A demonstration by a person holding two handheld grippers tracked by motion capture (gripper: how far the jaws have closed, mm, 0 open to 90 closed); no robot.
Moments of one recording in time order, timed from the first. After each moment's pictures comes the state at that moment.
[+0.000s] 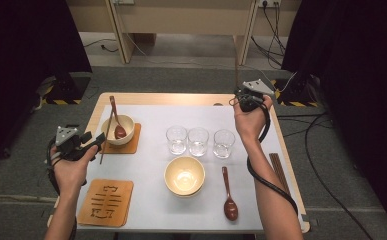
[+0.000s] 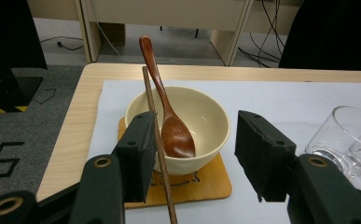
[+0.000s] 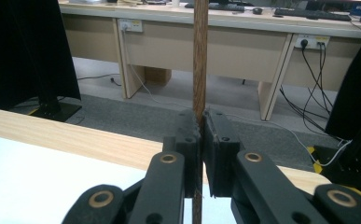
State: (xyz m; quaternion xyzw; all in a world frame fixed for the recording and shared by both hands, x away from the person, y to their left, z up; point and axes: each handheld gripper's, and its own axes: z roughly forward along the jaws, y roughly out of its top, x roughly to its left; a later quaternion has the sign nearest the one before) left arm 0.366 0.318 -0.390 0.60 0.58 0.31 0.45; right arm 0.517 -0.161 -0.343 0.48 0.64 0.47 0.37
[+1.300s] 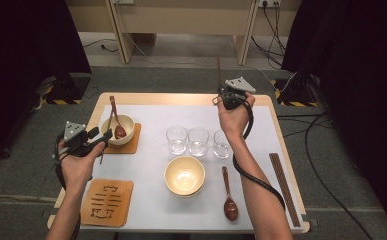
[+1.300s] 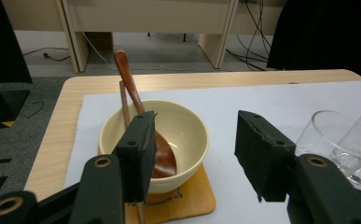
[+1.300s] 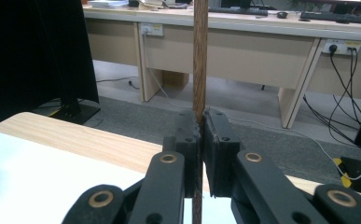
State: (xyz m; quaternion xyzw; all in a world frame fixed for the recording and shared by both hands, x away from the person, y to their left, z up) left arm 0.378 0.301 -0.384 0.62 0.55 0.32 0.46; right arm 0.529 -0.118 -0.348 0.46 0.66 0.49 0.35
